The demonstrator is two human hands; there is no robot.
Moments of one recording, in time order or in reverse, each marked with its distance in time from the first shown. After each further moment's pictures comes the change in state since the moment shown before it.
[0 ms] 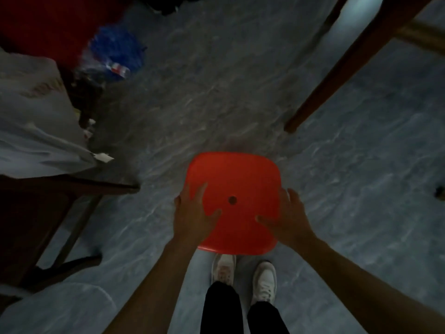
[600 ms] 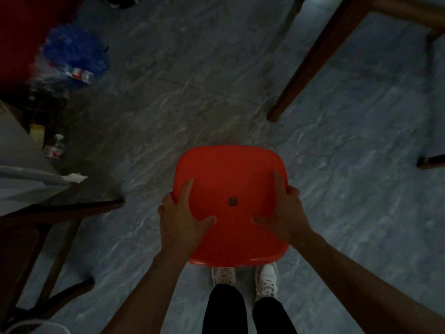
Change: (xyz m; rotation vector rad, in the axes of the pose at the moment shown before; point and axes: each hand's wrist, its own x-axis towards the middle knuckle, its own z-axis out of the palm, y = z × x) left_hand 0.018 0.007 -0.004 -0.069 0.001 -0.008; right_hand 0.018 0.009 0.000 0.056 0.040 0.098
